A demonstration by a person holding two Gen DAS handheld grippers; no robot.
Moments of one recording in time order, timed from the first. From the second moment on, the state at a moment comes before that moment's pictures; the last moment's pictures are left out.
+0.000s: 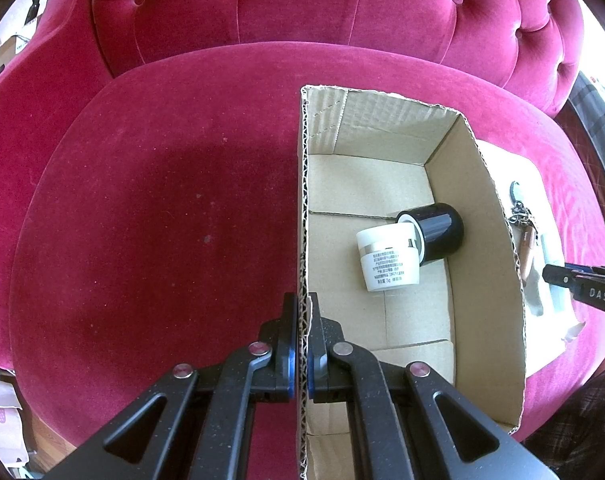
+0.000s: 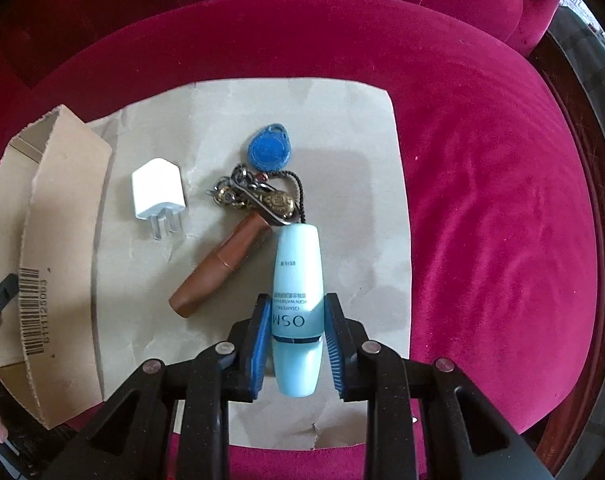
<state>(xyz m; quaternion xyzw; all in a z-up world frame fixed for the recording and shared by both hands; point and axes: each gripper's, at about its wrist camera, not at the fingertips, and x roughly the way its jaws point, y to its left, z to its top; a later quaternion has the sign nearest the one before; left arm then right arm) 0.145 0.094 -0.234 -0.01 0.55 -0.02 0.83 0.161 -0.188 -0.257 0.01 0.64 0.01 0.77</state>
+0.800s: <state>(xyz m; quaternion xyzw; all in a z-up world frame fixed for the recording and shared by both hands) 0.144 0.097 -0.234 -0.02 0.55 -0.02 0.83 0.143 -0.165 -0.204 -0.01 0.59 0.05 0.81</state>
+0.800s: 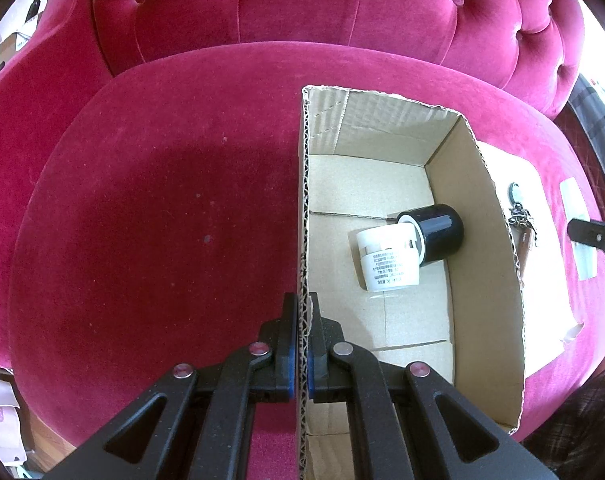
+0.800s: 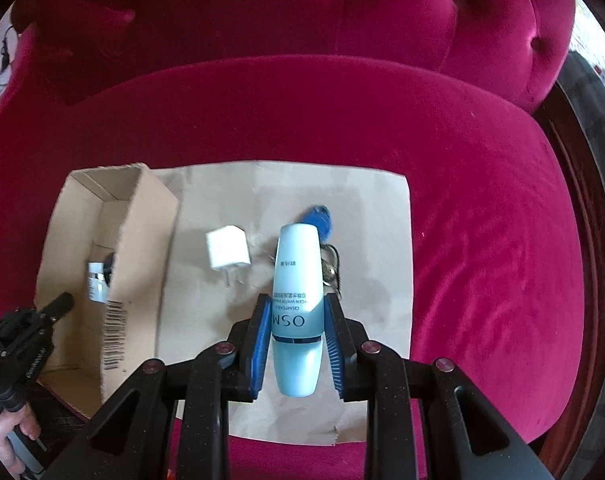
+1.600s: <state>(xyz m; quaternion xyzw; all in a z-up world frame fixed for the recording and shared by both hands) 0.144 0.098 -0.233 -0.02 0.55 -0.02 0.83 0.169 -0.070 -0.153 -0.04 0.54 0.19 0.82</state>
